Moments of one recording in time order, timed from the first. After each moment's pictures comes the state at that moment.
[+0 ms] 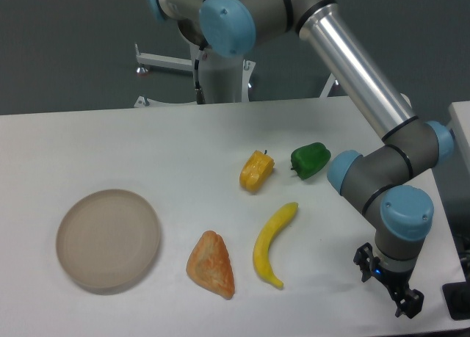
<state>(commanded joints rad) 2.37 -2.60 -0.69 -1.14 1.55 1.51</state>
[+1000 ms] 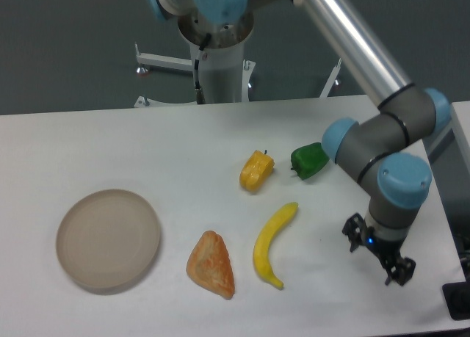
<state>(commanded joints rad) 2.42 -2.30 -1.05 -1.25 1.51 1.45</state>
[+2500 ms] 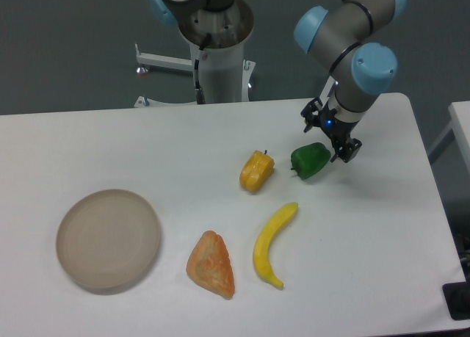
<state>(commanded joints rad) 2.54 -1.91 -1.66 -1.27 1.51 1.60</state>
